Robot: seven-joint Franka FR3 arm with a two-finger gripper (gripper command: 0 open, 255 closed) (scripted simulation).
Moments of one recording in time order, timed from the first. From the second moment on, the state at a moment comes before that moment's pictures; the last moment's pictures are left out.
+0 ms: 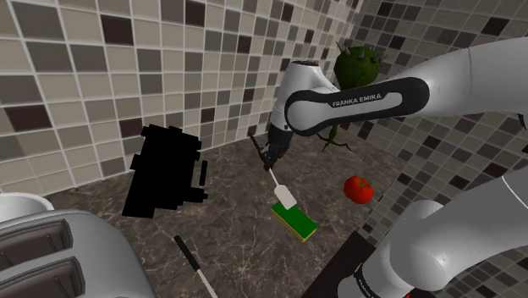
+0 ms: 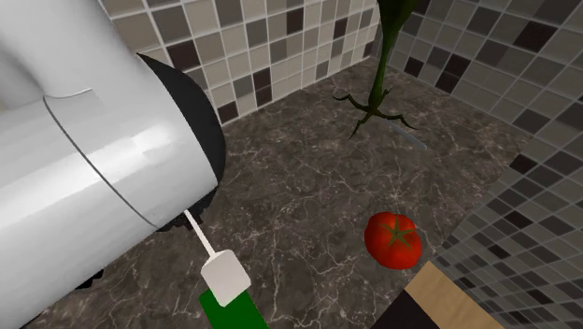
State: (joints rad) arm 0.09 -0.36 0.10 -2.48 0.03 2.19 0.13
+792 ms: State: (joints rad) arm 0.09 -0.27 0.11 -2.57 0.03 2.37 0.13
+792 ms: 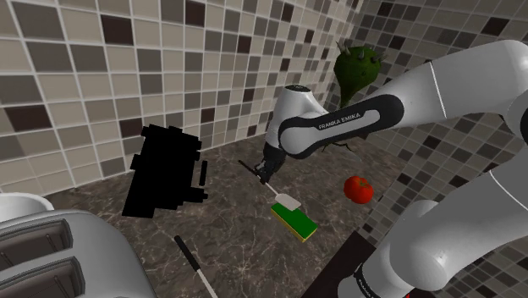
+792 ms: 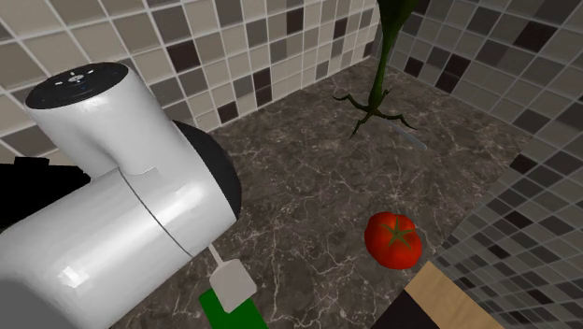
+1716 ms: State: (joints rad) arm 0.09 -0.25 0.11 -2.59 0.03 2.41 0.14
